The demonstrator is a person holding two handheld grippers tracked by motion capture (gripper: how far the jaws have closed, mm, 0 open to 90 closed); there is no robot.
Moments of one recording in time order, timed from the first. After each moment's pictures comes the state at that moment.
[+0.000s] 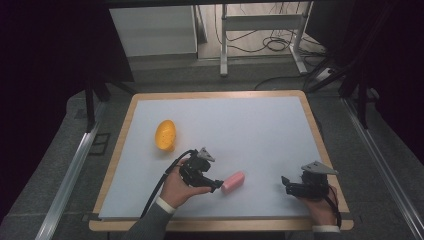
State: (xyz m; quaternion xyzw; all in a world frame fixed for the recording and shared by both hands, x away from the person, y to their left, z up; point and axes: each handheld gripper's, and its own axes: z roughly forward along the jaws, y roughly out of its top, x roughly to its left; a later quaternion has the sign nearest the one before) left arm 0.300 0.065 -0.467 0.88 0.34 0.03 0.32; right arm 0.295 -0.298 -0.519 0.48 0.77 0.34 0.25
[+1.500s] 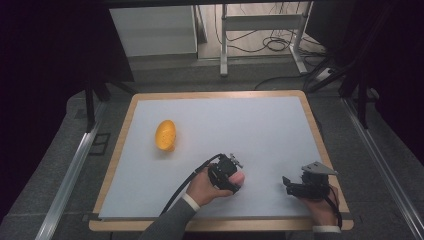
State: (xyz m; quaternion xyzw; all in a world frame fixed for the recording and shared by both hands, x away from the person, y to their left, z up) left arm 0.315 -0.006 -0.496 0.92 0.30 0.02 0.24; right arm 0.295 -0.300 -0.520 0.48 0.77 0.33 0.26
